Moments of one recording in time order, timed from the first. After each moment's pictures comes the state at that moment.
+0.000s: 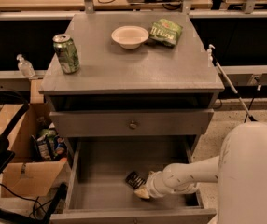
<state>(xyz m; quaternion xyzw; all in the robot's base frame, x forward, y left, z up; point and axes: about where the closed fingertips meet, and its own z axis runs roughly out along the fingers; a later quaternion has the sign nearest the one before) 0.503 -0.055 0.335 -0.43 0.86 0.16 0.22</state>
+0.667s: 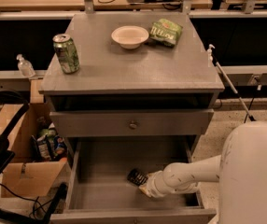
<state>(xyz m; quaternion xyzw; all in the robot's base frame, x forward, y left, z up) 0.503 -0.055 0.344 -0.43 0.86 0.16 0.22</state>
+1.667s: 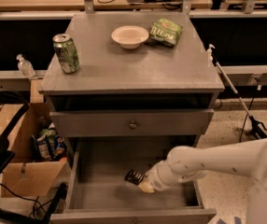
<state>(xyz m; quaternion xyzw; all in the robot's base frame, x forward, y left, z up) 0.476 -0.051 0.440 -0.46 0.85 0.19 0.18</state>
